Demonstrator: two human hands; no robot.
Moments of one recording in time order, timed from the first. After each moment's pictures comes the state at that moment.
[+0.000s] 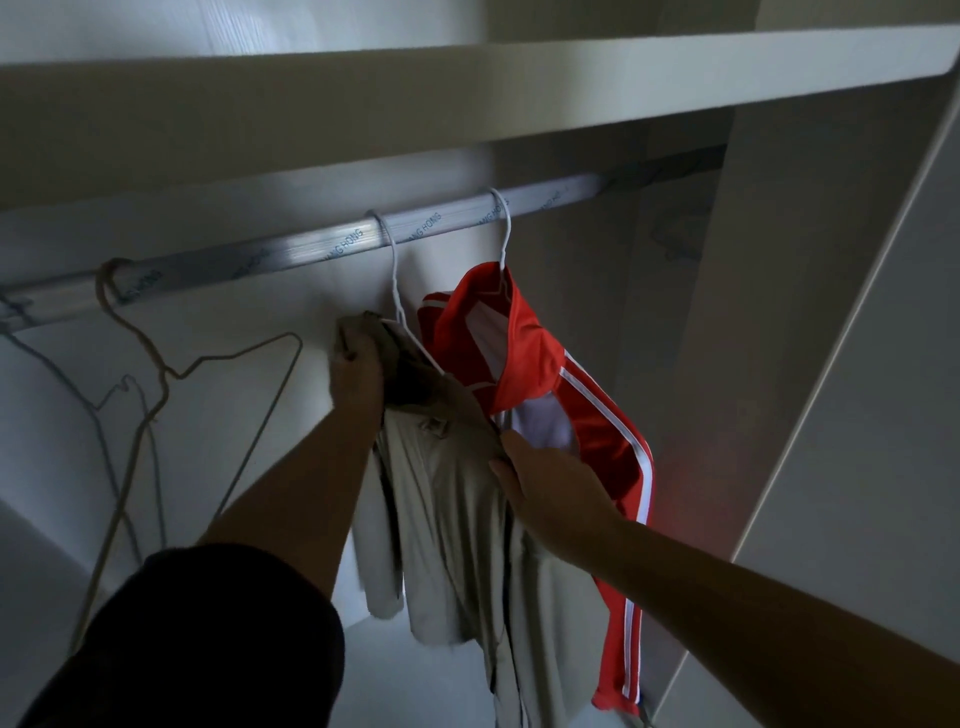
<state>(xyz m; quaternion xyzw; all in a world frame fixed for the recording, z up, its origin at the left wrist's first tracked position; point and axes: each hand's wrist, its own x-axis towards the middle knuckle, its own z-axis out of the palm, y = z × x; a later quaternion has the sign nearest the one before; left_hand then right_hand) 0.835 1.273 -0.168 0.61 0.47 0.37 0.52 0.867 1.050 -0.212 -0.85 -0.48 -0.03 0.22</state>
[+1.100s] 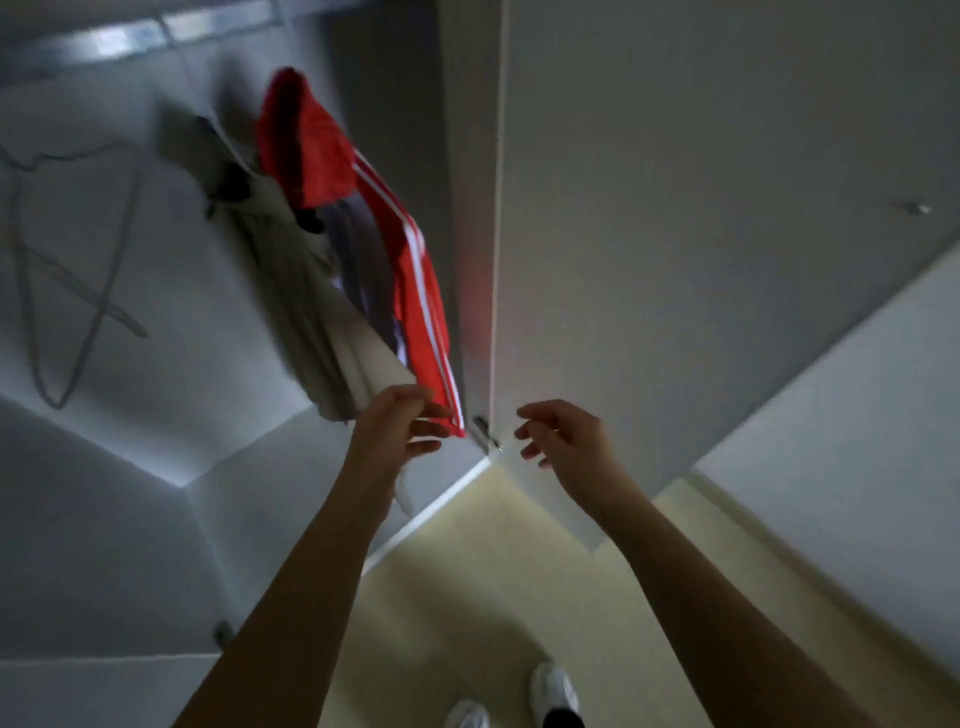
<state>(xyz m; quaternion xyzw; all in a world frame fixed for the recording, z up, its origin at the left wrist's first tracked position) 0.623 0.883 -0.199 0.61 0.33 0.10 0.72 0.697 0.700 -0.208 -0.80 -0.15 0.20 0.55</state>
